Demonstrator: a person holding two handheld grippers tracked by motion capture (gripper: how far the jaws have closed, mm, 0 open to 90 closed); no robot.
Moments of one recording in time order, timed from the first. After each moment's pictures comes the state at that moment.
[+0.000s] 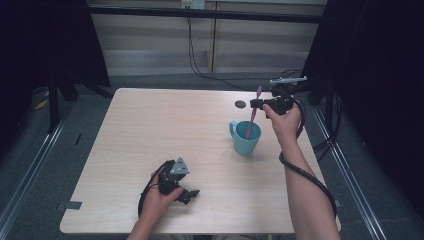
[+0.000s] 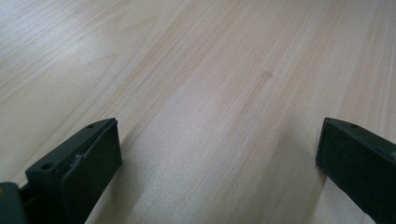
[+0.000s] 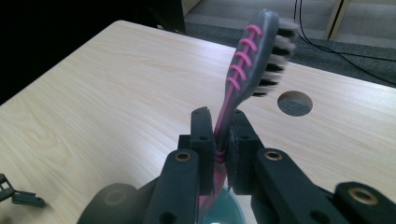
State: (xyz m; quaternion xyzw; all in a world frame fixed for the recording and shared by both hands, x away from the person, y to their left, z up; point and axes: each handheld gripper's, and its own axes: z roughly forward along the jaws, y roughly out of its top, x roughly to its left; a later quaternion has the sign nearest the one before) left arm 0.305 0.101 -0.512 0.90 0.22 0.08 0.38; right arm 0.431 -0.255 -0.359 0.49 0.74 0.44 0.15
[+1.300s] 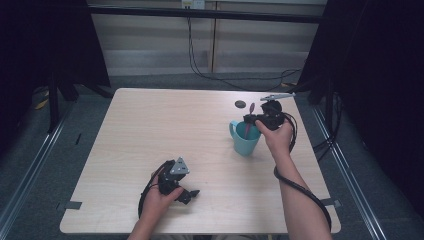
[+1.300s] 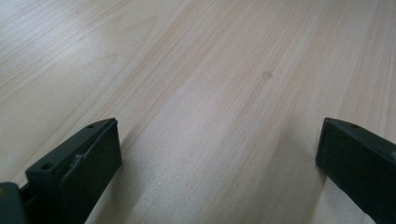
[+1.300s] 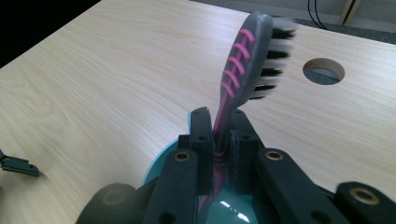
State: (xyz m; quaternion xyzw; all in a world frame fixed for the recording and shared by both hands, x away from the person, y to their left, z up) left arm 0.305 0.102 -0.511 0.90 0.22 0.08 0.38; right arm 0.414 -0.239 -0.401 0.47 0.76 0.42 0.13
